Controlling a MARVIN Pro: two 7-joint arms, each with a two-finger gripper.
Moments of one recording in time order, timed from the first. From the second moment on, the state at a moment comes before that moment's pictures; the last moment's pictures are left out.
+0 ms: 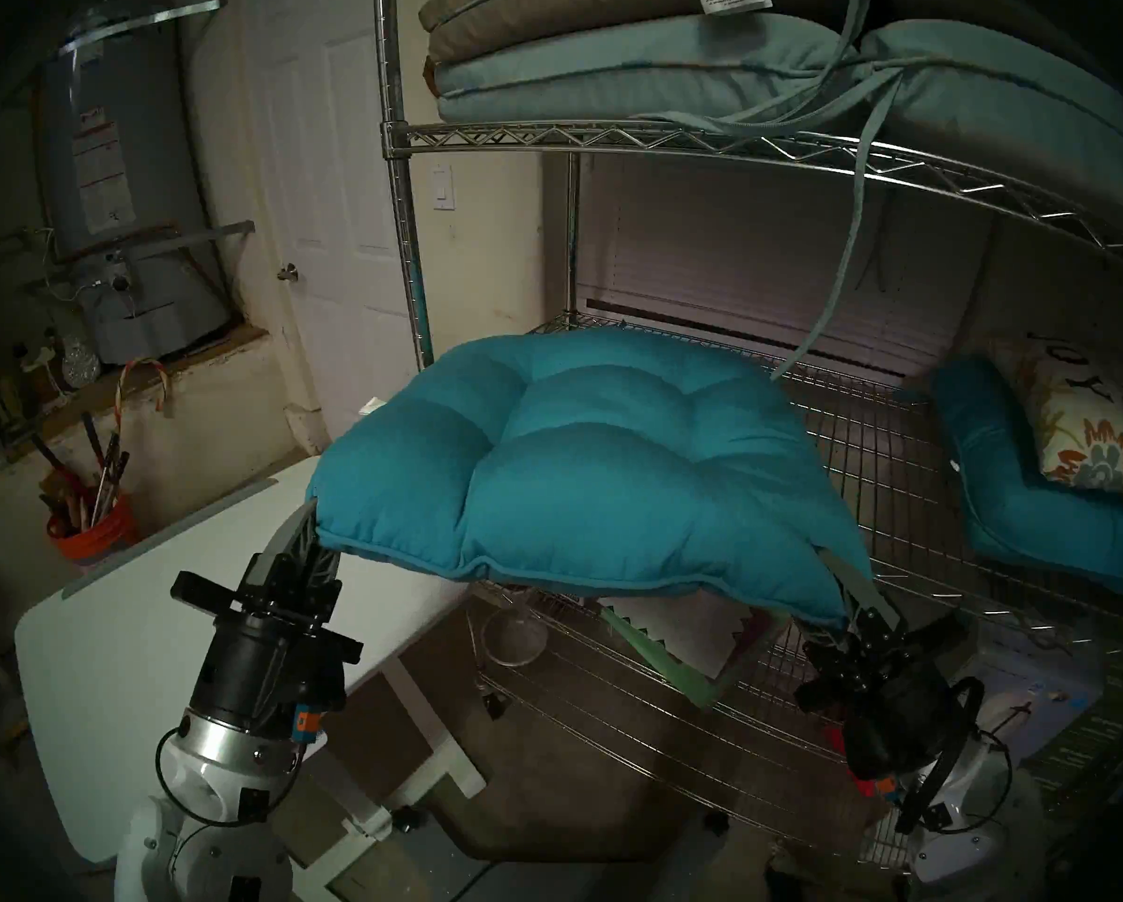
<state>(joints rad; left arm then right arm) 2.44 -1.62 -1.78 -2.40 0.99 -0.46 0.24 -2.33 -1.54 1.91 -2.25 -0.98 -0.93 -0.16</state>
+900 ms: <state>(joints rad) 2.69 -1.70 -1.93 -2.41 0.99 -0.61 0.45 -2.37 -1.54 1.86 -2.29 -1.00 -0.96 -0.15</state>
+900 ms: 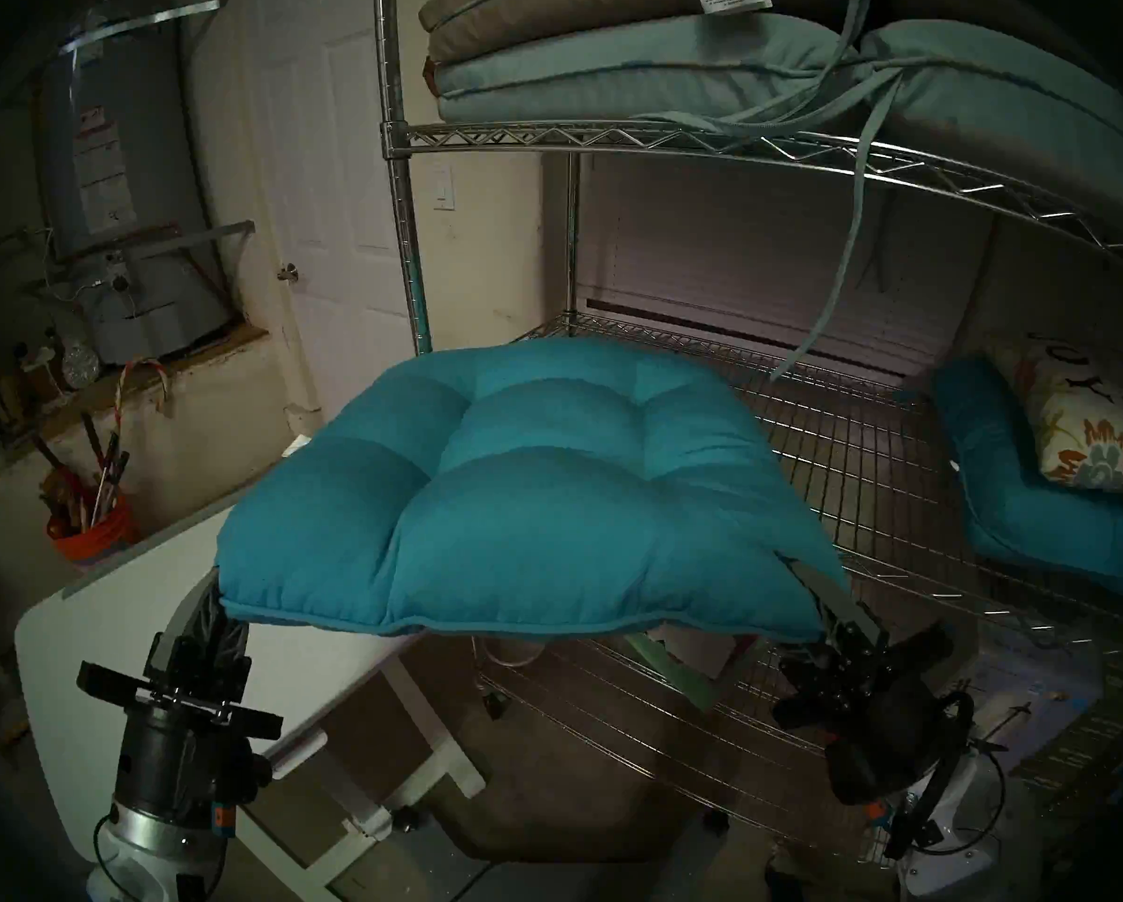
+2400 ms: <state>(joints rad) 2.87 -1.99 -2.15 -2.42 1.01 -0.91 0.75 -2.44 -1.50 1.73 -2.38 -1.02 -0.96 -0.11</state>
